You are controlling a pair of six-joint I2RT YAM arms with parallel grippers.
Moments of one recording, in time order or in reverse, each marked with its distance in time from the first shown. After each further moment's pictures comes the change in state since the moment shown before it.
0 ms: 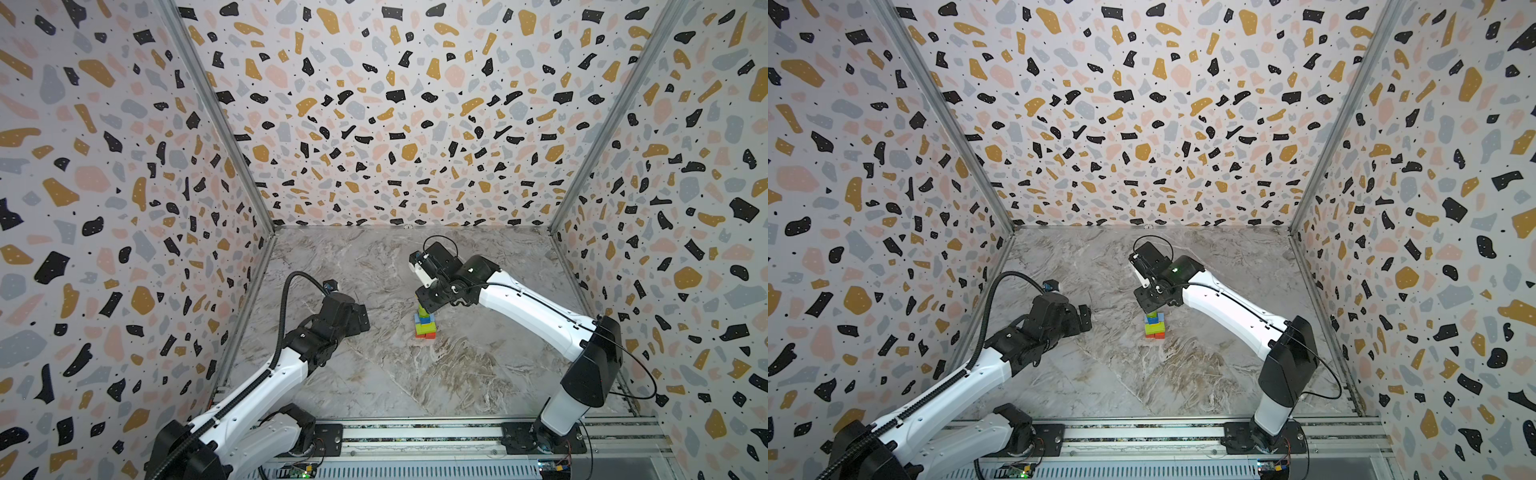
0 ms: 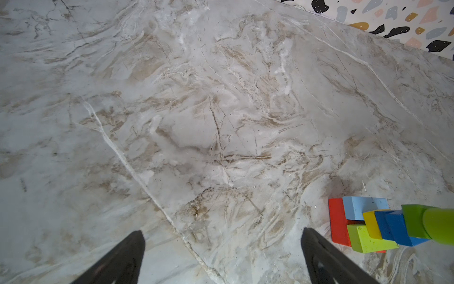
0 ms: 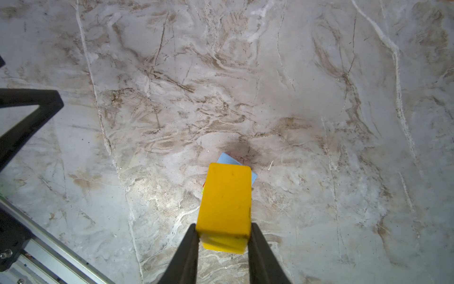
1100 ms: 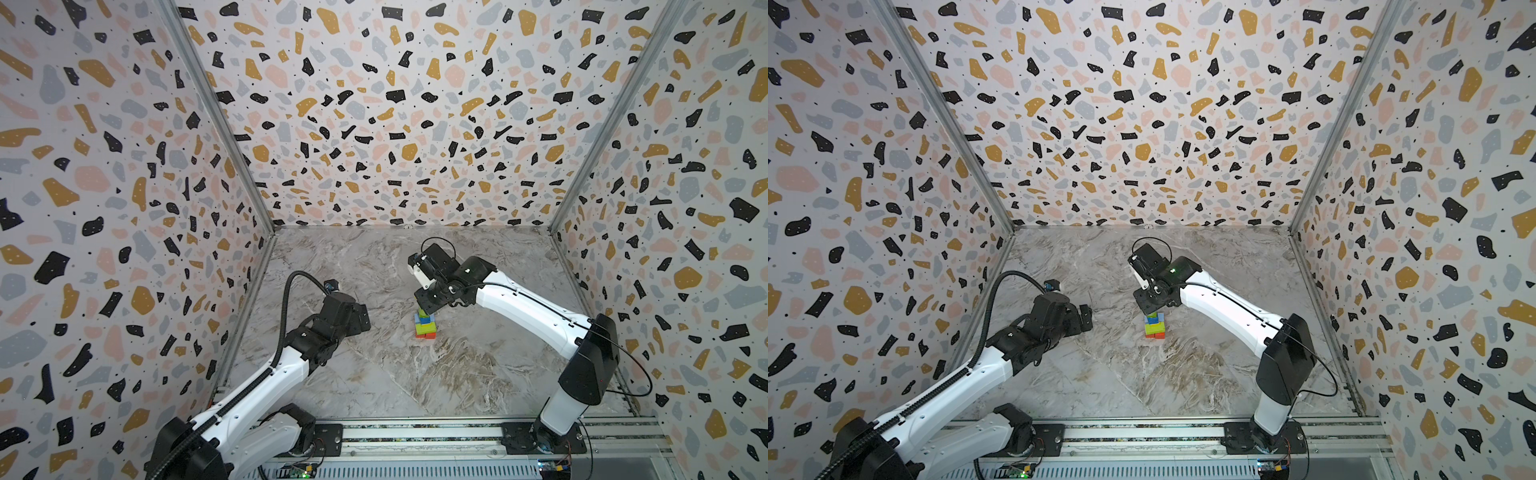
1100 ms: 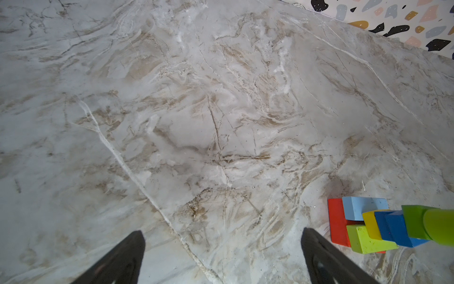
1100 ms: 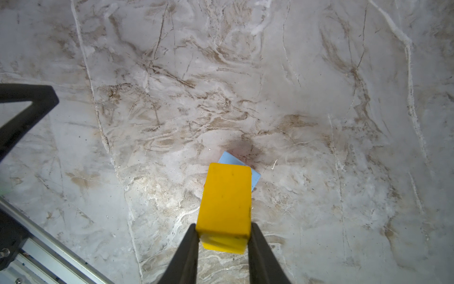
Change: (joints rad) left arm 0.000 0.011 0.000 0.008 0.005 0.000; right arm 0.000 0.012 -0.013 0.009 -0.011 -0.003
